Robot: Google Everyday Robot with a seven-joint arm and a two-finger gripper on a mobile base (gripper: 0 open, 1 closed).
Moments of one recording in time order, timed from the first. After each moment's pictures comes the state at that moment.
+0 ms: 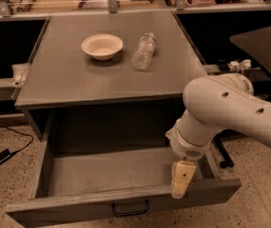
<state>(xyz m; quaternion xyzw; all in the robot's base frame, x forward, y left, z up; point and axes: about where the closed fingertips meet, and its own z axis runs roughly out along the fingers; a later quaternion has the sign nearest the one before) 0.420 -0.120 0.711 -0.67 0.73 0.07 0.08</state>
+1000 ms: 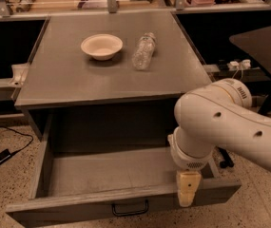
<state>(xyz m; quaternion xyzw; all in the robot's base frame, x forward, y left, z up) 0.403 -0.128 0.715 -0.70 0.71 -0.01 0.06</state>
